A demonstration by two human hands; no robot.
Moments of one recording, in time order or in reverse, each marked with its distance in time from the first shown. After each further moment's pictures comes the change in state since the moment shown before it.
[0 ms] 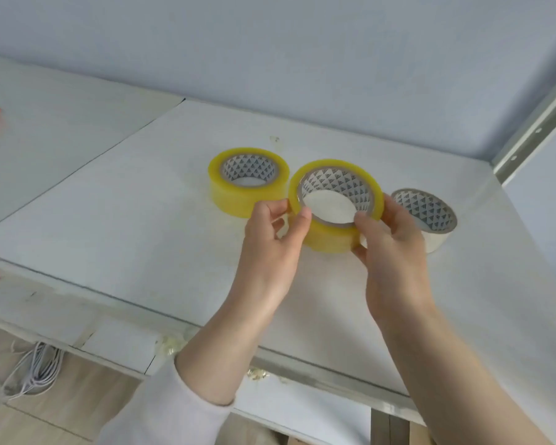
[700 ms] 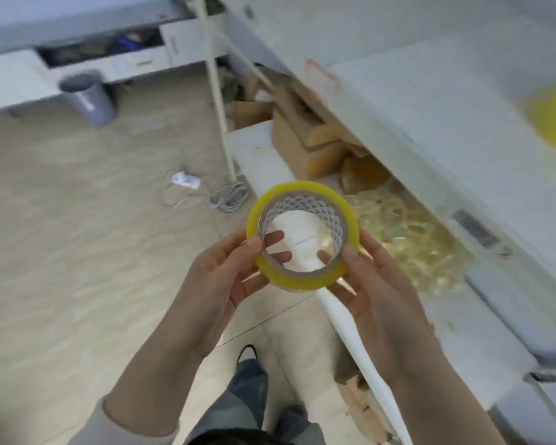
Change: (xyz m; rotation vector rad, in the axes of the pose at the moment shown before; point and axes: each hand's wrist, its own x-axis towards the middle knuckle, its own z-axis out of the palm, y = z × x) left_hand -0.261 -0.083 -0.217 -0.400 0.624 -0.197; right_hand -0.224 0.093 0.066 -0.004 -1.029 0.514
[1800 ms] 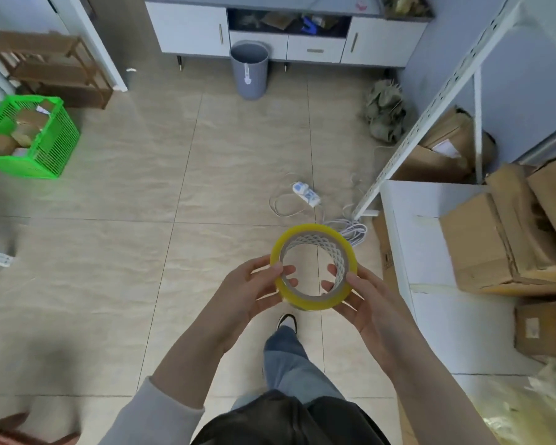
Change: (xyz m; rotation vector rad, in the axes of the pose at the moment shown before) left_hand 0.194 0.094 -0.367 -0.102 0.397 -0.193; right_hand 0.273 0.112 0.370 -0.276 -0.367 0.354
